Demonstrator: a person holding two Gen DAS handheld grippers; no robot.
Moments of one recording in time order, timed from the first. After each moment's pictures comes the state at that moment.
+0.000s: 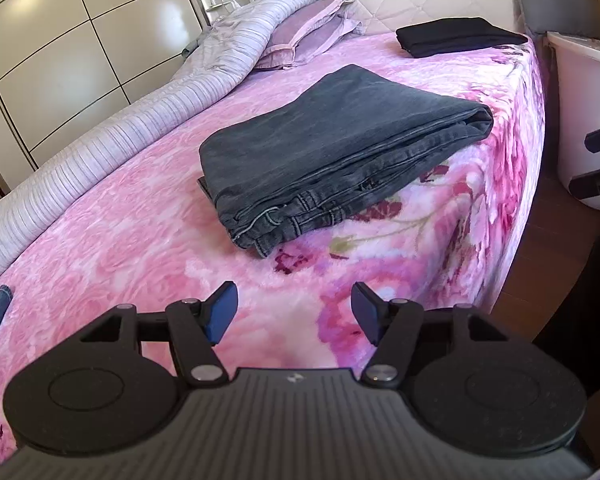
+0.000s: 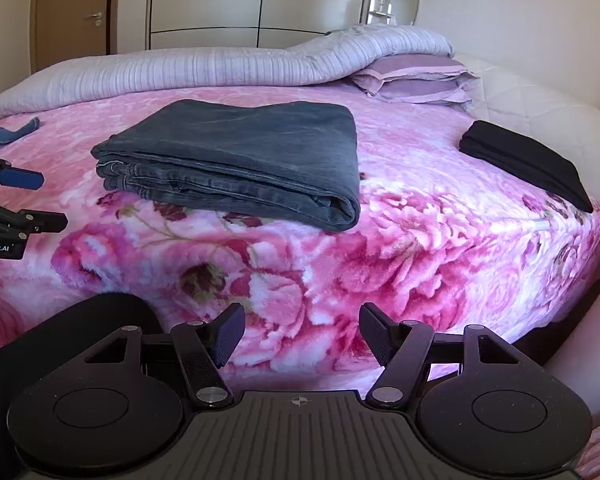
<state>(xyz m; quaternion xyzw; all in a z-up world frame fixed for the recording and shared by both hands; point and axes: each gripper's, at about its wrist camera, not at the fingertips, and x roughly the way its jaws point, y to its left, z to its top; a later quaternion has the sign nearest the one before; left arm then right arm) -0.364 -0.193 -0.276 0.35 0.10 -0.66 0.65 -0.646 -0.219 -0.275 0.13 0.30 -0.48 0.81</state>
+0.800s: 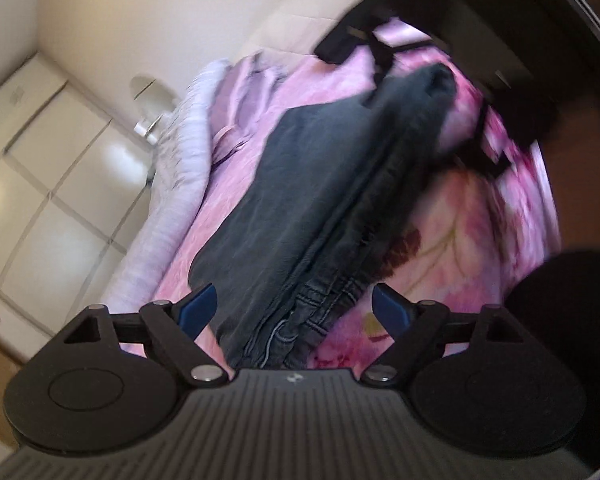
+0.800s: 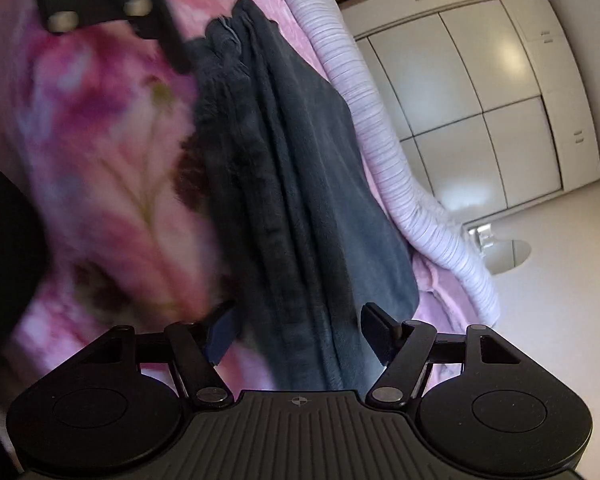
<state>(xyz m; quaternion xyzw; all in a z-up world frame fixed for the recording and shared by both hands) -0.400 -0.245 -0.310 0.46 -0.18 -0.66 0.56 -0.537 -0.302 -0.348 -0.37 0.44 -0.32 0.75</state>
